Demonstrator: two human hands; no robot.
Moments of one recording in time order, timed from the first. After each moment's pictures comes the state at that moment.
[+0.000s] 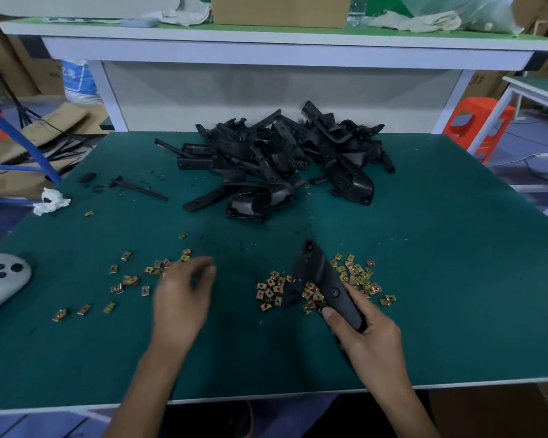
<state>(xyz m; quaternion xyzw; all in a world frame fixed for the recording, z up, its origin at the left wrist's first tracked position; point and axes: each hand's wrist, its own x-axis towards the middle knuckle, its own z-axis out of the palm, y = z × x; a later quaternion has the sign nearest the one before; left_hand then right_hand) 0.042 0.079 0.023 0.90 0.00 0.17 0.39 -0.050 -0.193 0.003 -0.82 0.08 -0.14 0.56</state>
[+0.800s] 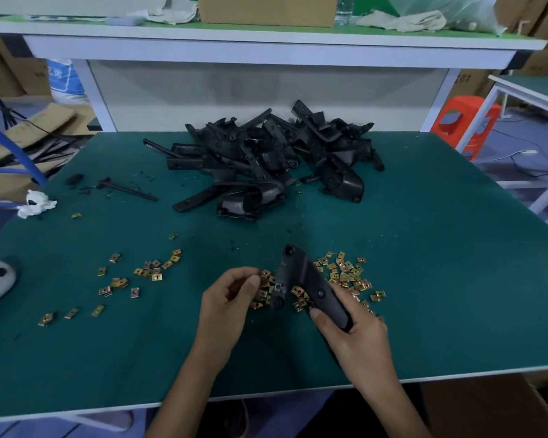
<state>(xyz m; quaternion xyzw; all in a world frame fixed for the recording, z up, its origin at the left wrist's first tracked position) 0.019 0.011 0.017 0.68 0.00 0.01 0.73 -0.051 -0.190 0.001 -0.84 0.07 -0.15 0.52</state>
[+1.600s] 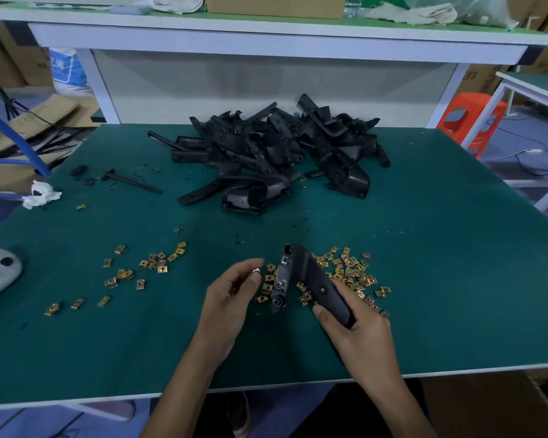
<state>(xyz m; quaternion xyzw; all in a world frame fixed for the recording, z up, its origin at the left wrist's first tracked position) 0.019 0.019 0.009 0.64 -0.04 -0.02 0.77 -0.054 -0.189 -0.001 -0.86 0.08 -0.15 0.47</state>
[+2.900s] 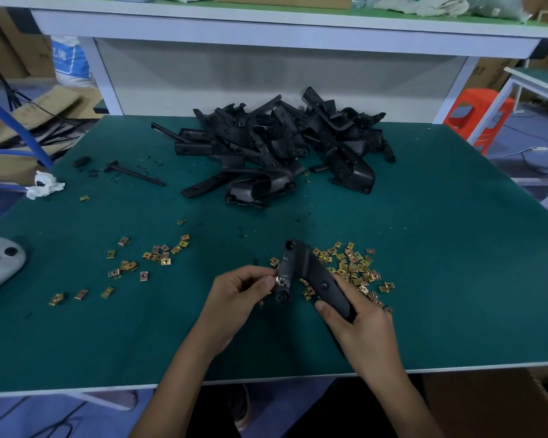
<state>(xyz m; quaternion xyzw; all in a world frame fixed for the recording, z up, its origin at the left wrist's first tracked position) 0.021 0.023 0.013 0.66 -0.06 -0.10 0.74 -0.050 -0.187 0.004 -0.89 0.07 -0.15 0.43</state>
